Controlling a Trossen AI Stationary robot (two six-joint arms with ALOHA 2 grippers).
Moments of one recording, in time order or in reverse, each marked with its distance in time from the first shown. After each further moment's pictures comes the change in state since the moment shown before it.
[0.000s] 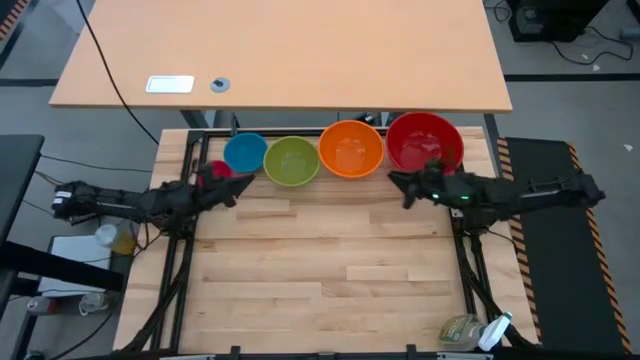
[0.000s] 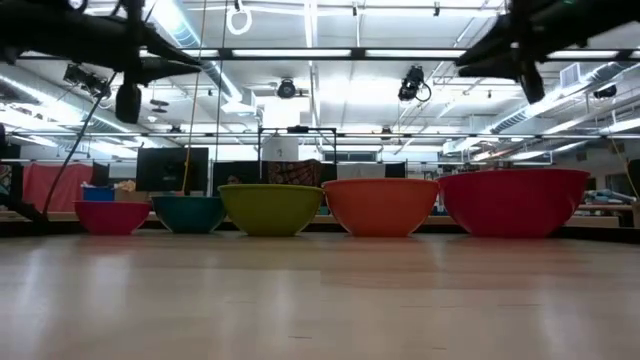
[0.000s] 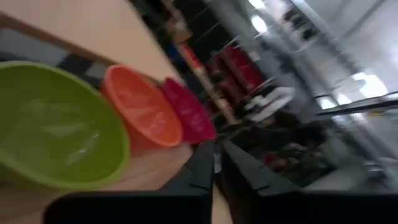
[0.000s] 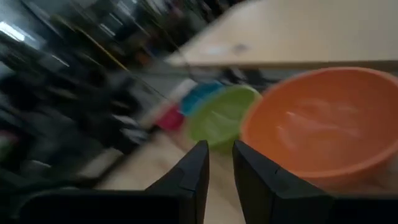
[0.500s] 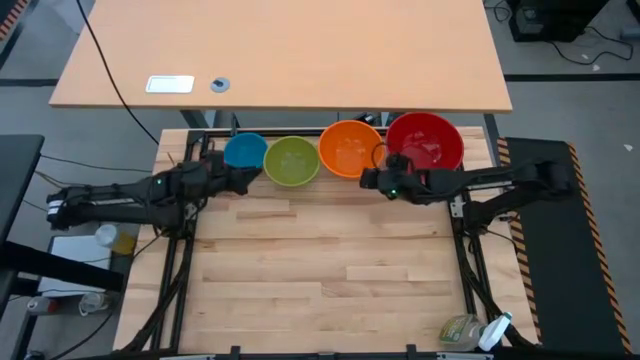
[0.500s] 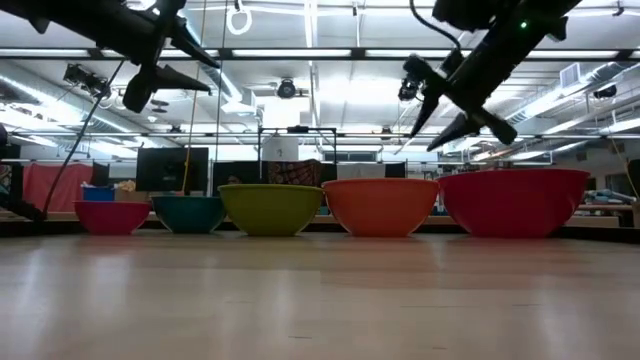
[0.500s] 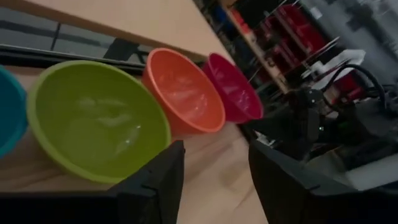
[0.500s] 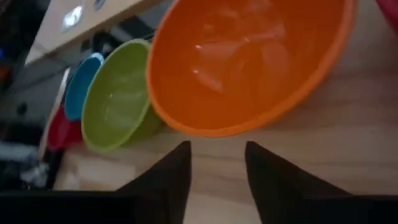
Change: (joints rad) left arm 0.206 0.153 0.261 -0.373 0.206 0.007; right arm -0.143 0.573 0.262 -0.233 -0.033 0.704
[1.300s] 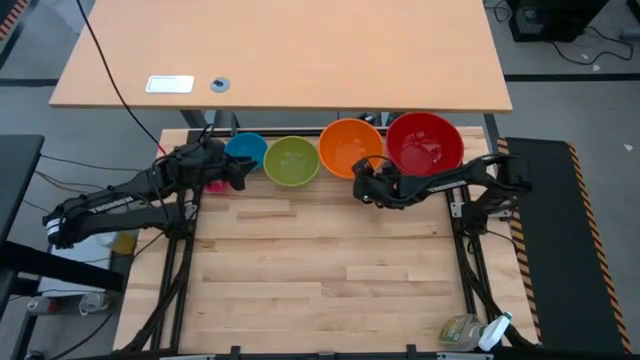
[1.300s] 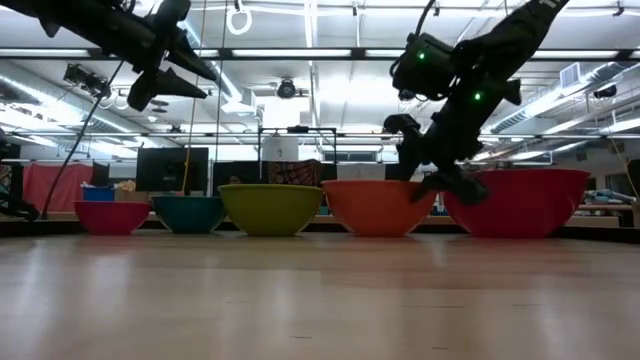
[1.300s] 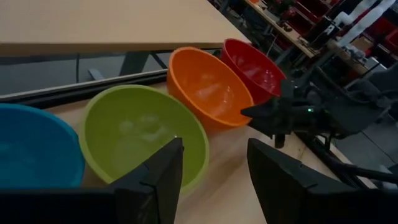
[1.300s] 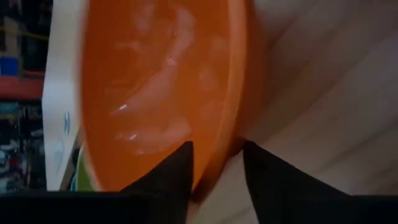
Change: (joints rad) left arm 0.259 -0.001 0.050 -0.101 0.253 0.322; right arm -0.049 0.352 0.000 0.201 0.147 0.681
